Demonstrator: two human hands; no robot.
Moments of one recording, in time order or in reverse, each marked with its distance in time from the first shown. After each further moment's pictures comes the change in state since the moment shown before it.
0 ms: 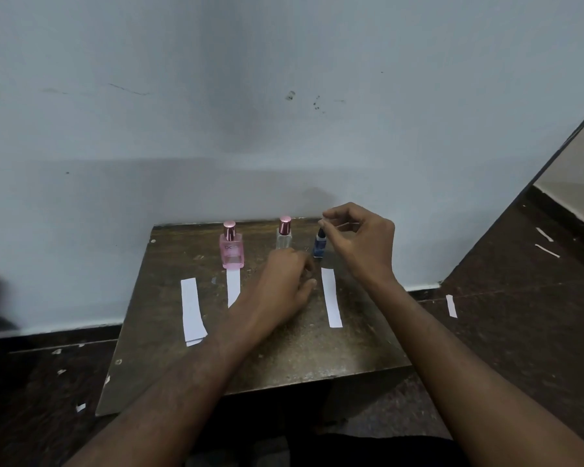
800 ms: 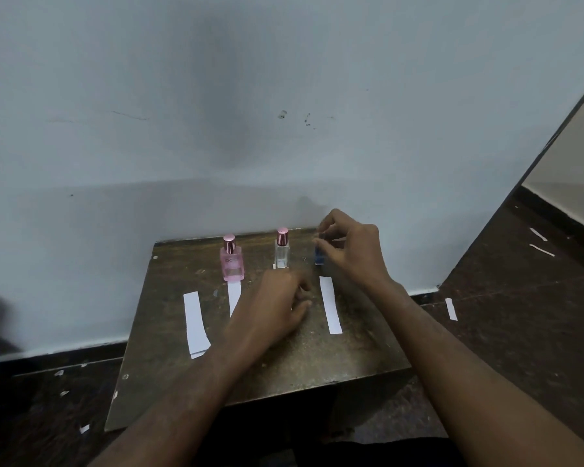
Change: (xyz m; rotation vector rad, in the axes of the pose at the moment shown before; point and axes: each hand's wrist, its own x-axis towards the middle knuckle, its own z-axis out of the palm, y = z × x) left_hand -0.022 -0.003 -0.006 0.093 0.035 0.054; right_hand 0.002 -0.005 -0.008 -0.061 -0.167 -0.037
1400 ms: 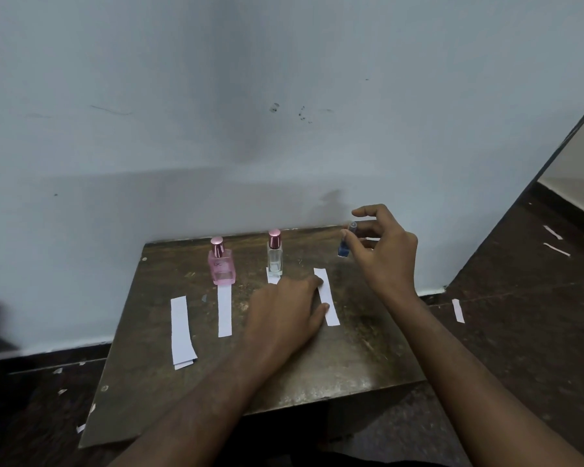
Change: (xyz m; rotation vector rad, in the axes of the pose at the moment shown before) left_hand 0.021 0.024 0.031 0.328 0.030 -0.038; right_hand -0.007 0.023 -0.024 0.133 0.243 0.138
